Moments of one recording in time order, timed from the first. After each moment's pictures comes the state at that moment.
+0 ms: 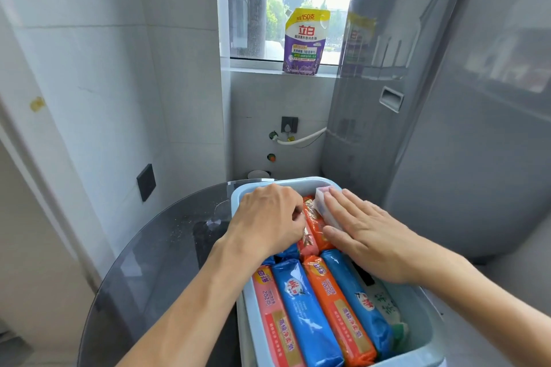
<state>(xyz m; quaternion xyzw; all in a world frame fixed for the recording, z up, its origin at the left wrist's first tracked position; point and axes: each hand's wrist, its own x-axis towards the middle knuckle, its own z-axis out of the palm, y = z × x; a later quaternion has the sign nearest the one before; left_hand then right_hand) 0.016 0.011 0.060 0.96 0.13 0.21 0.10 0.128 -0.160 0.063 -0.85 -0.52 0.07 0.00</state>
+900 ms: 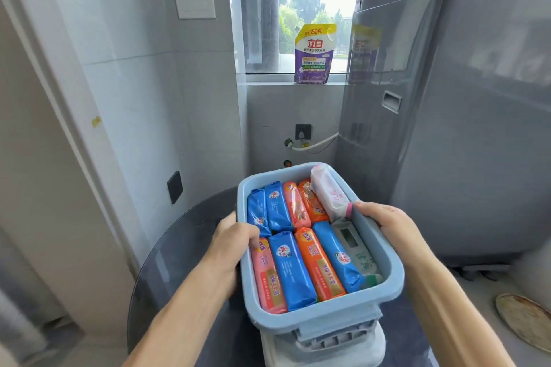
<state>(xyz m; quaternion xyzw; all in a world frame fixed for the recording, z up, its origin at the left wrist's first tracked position) -0.076 -0.008 0.055 0.60 0.35 0.17 0.70 0.090 -0.191 0.054 -0.64 -0.16 0.27 0.70</state>
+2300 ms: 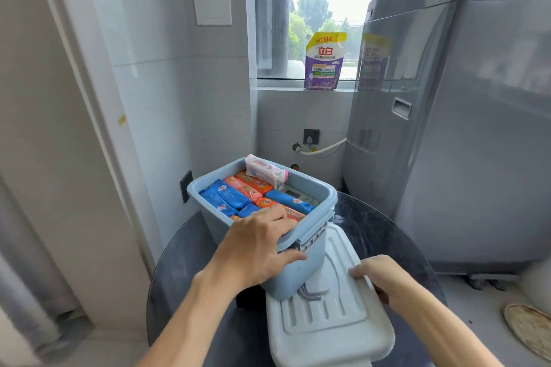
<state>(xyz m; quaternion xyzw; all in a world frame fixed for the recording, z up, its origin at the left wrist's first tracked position) -0.089 0.003 0.047 0.96 0.06 0.25 0.10 0.098 -0.181 -0.029 -0.82 -0.02 0.32 0.48</state>
